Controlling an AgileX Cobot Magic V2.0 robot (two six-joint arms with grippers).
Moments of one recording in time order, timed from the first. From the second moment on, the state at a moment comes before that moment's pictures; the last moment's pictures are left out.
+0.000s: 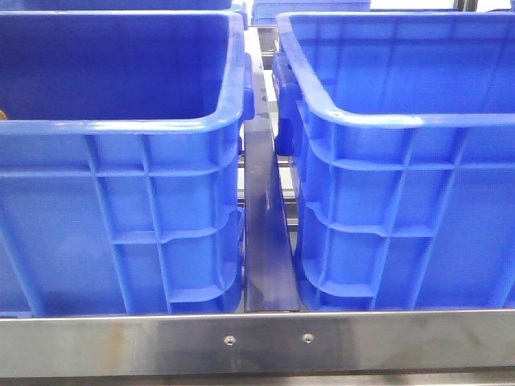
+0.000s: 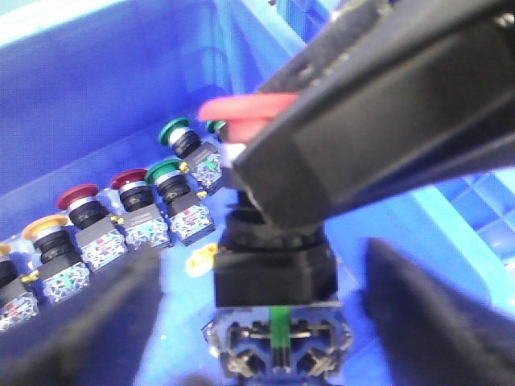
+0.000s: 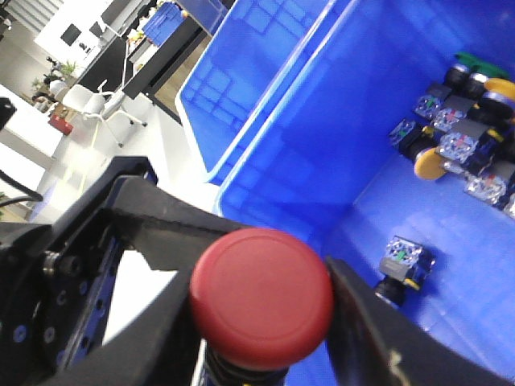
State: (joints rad) left arm -0.60 1.01 -1.02 0.09 0.66 -0.11; right arm 0.59 1.70 -1.44 1.42 0.78 -0.88
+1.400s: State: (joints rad) left arm -0.10 0.43 -0.68 0.09 0.67 -0.14; right arm 0.04 1.44 -1.09 1.08 0.31 -0.94
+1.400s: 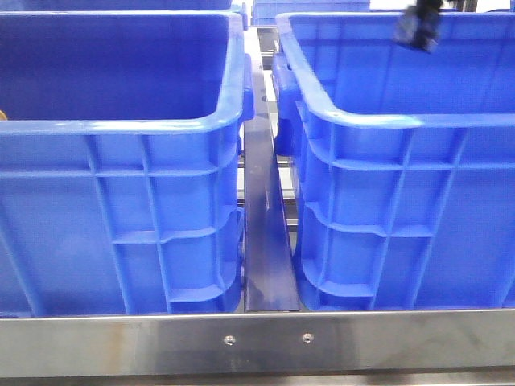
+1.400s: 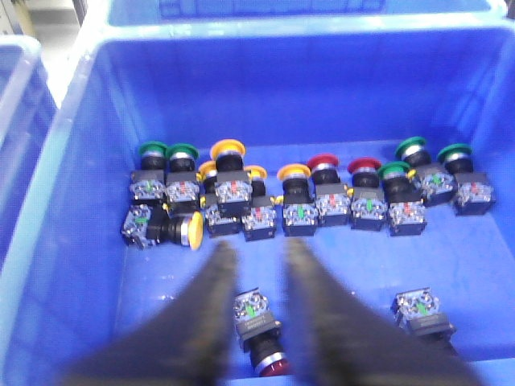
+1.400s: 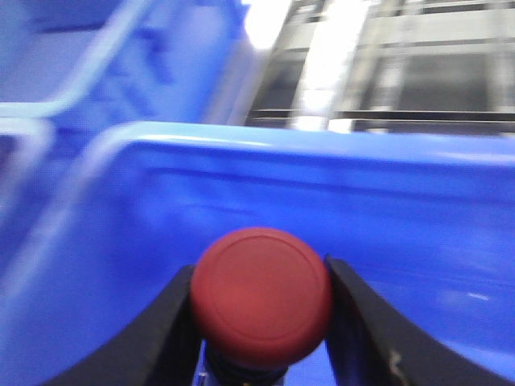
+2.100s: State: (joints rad) left arm -0.10 0.42 -0.68 0.09 0.67 -0.15; right arm 0.23 1.72 -1.01 1.13 -0.27 -0.94
